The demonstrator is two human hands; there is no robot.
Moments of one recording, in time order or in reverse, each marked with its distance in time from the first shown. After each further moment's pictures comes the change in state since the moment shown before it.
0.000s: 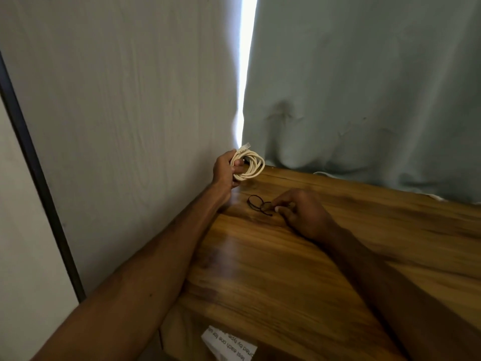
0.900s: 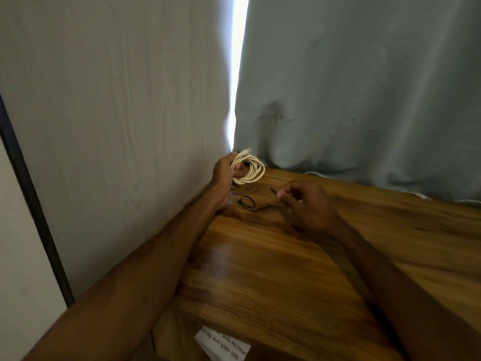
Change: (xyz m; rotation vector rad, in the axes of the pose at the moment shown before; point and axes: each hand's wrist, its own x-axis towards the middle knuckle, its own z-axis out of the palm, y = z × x) left_hand 0.004 -0.011 0.008 -0.086 -0.098 -0.005; right_hand -0.008 0.002 -0.017 0.257 0.174 0.177
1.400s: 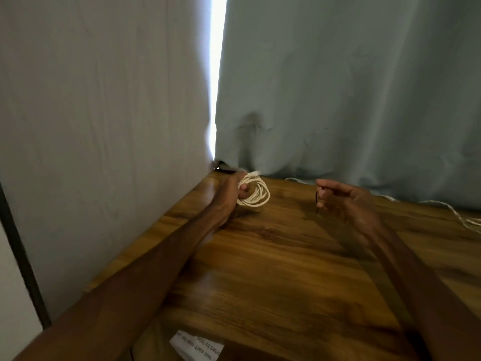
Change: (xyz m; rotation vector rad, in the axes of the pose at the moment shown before) left_hand -0.009 -0.029 0.043 0.169 -0.088 0.017; right_hand -0.038 0.033 -0.098 0.765 0.235 0.304
